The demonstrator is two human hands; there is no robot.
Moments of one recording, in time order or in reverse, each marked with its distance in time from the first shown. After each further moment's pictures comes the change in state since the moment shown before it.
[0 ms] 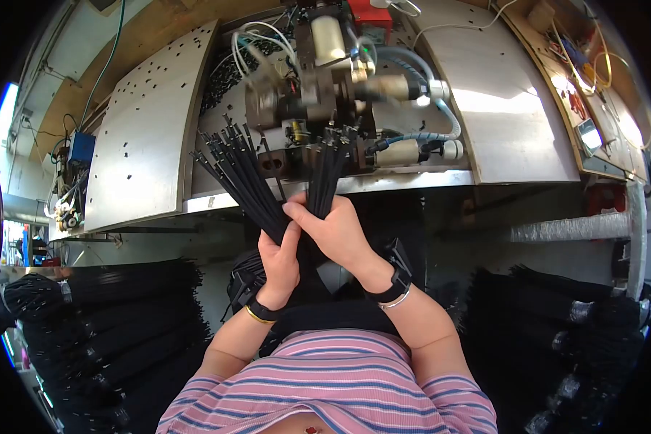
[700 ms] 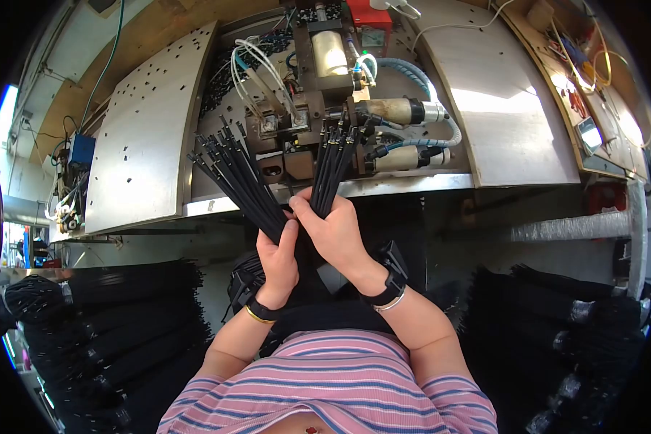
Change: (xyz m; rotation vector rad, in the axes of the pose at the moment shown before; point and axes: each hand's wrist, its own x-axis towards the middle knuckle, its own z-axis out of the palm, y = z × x) left_hand 0.003 0.000 -0.012 0.047 -0.048 0.018; right_hand 0.000 -0.004 0.007 0.060 0.082 0.038
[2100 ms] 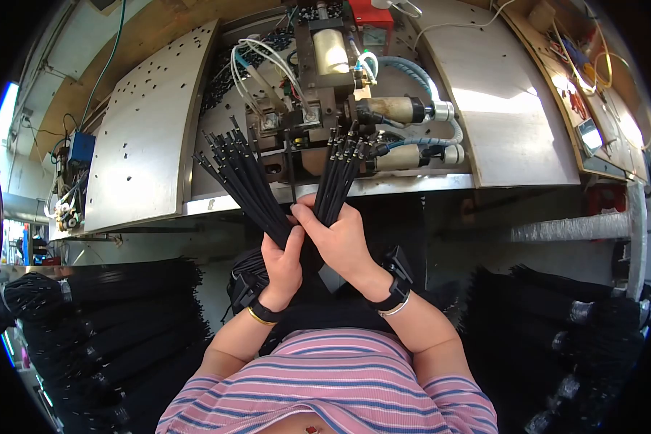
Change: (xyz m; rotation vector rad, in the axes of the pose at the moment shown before) left_hand 0.004 -0.010 0.024 0.027 0.027 0.008; right_hand 0.011 -0.010 -0.021 -0.006 -0.050 -0.026
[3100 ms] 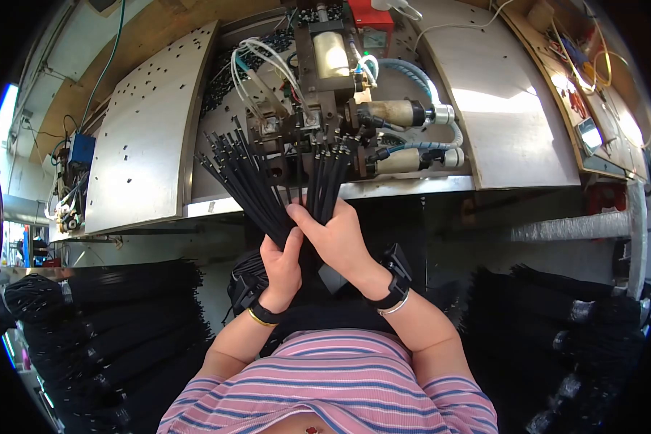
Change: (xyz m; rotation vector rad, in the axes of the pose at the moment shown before) left_hand -0.012 0.000 -0.004 -0.038 -0.047 -0.052; right_hand -0.012 0.010 -0.001 -0.081 0.044 -0.015
